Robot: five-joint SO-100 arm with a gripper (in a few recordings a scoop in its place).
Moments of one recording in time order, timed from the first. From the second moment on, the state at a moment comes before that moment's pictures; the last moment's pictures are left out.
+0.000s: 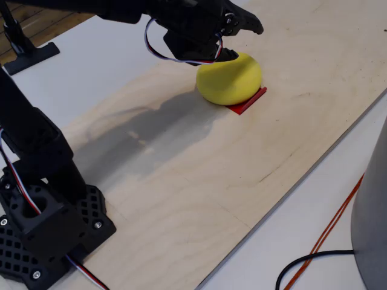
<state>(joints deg) 92.5 96.2 129.1 14.5 20.7</state>
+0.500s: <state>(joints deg) 86.7 95.9 128.9 12.0 30.9</state>
